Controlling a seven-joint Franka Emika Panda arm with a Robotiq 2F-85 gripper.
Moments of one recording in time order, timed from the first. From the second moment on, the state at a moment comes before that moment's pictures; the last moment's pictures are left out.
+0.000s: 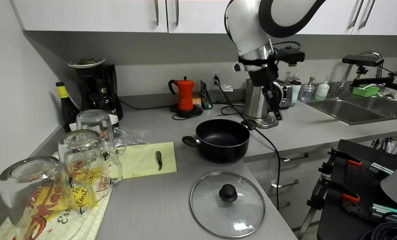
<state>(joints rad) 0.16 0.05 0.18 -2.20 -0.10 1.79 -0.06</state>
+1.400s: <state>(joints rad) 0.34 0.62 0.24 -1.88 -0.34 1.98 -0.27</state>
